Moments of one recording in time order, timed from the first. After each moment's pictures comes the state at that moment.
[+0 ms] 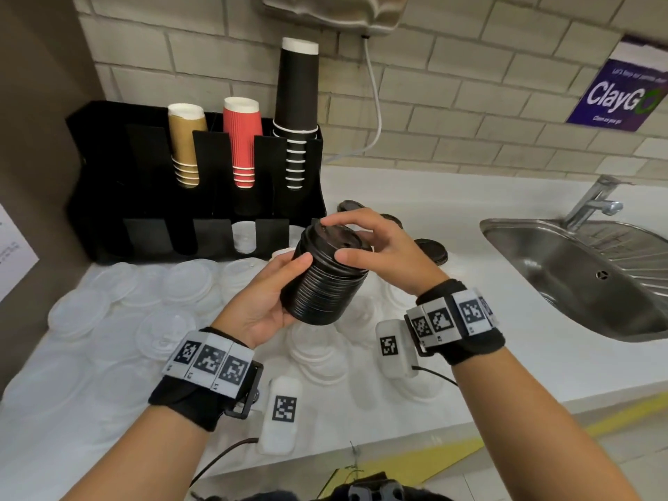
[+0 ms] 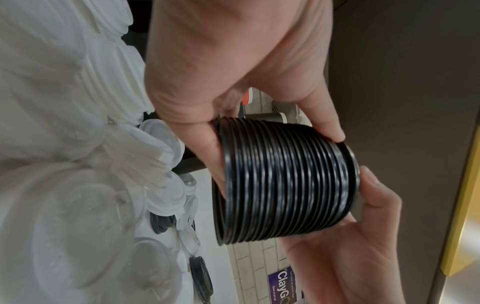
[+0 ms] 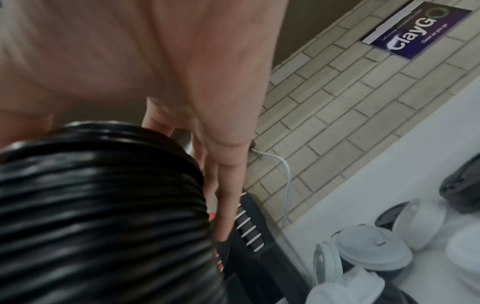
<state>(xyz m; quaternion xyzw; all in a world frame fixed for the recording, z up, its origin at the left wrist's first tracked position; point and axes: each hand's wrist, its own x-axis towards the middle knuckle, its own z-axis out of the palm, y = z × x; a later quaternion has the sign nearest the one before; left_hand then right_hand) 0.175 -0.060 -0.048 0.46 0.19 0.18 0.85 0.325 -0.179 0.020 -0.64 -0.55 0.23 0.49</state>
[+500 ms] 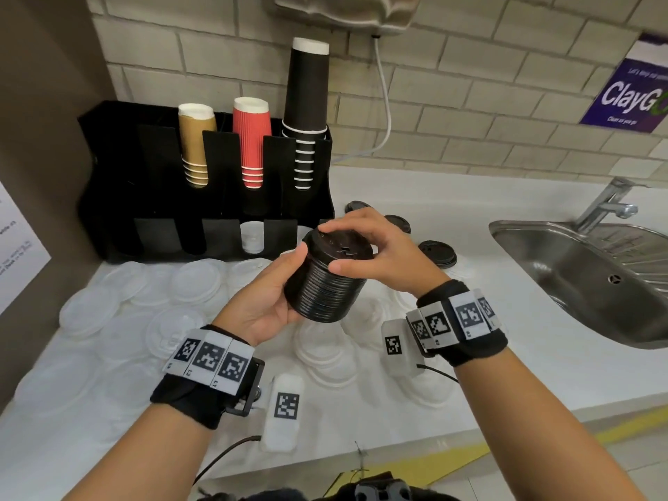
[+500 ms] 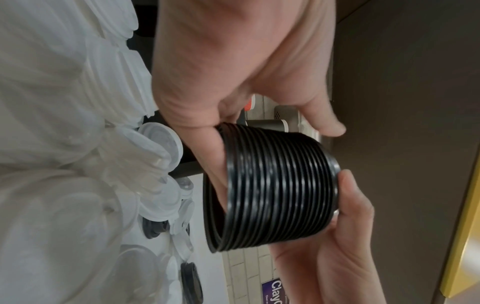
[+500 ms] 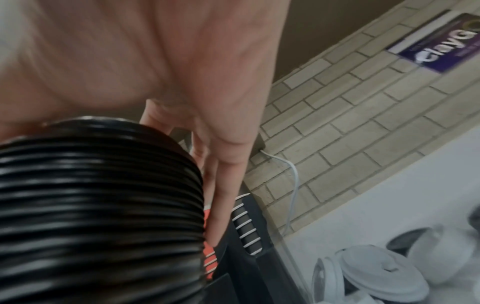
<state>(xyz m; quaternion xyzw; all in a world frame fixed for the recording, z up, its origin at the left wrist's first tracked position) 0.171 -0.057 -0.037 0.46 0.20 0.16 0.85 0.324 -0.169 0.017 -0.66 -0.59 0.20 0.43</state>
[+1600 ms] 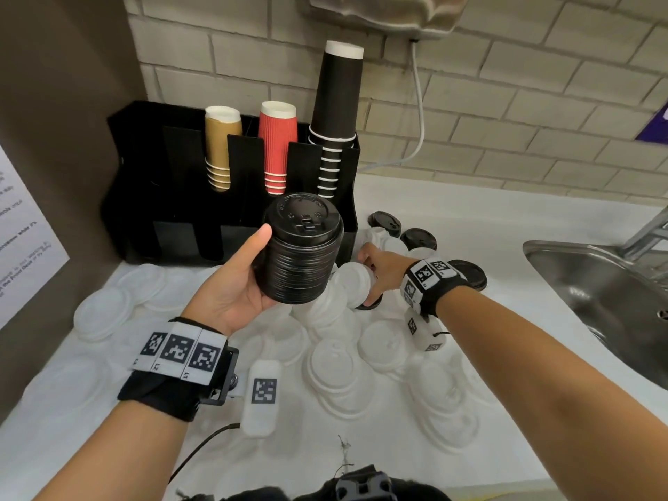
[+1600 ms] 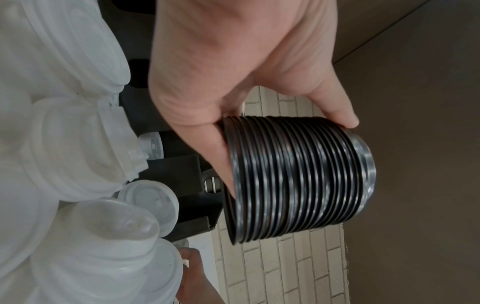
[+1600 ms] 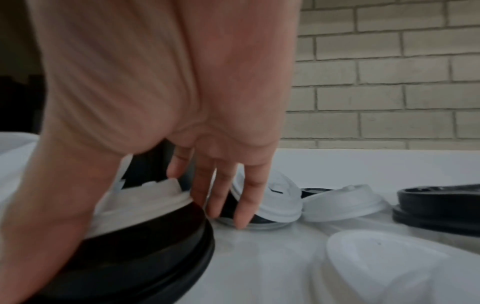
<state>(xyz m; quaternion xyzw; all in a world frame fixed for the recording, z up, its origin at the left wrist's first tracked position) 0.157 -0.004 -0.030 0.40 0.18 0.25 0.86 0.423 -0.078 -0.056 -0.81 -0.53 0.26 0.03</state>
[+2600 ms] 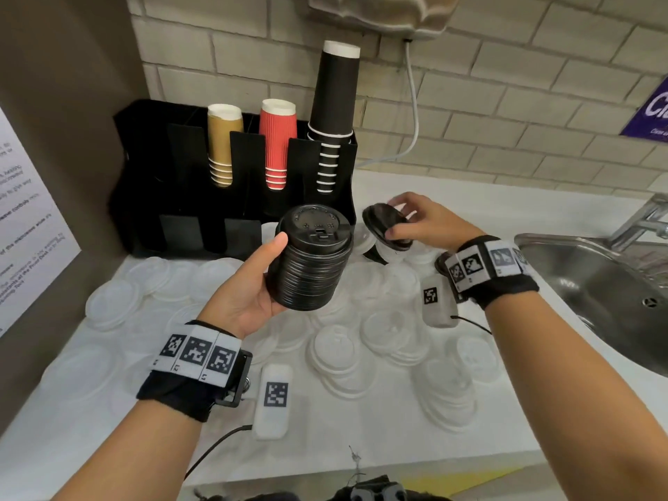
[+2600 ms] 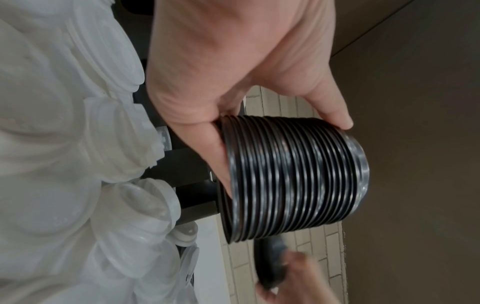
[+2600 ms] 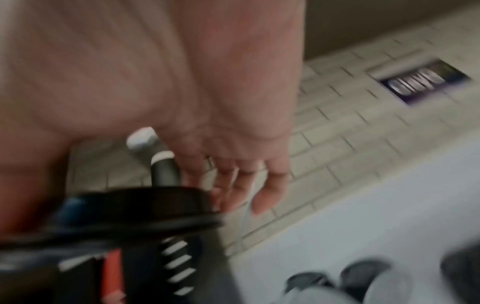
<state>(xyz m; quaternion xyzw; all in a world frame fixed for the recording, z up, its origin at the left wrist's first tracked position) 0.152 -0.022 -0.039 0.42 0.21 0.24 0.85 0.411 -0.130 0.030 -0.80 -0.47 0.20 0.32</state>
